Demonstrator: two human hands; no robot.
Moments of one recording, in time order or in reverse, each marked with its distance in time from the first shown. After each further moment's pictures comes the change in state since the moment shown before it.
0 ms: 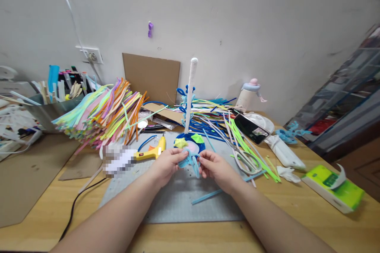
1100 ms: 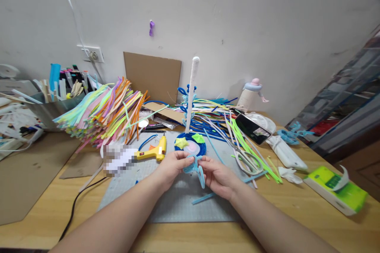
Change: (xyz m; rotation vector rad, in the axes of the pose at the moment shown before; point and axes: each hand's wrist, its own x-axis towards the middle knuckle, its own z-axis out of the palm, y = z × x) left_hand 0.003 -0.015 0.004 0.078 -0.010 0.048; right_hand -0.002 0.014 0.002 0.443 -0.032 0.225
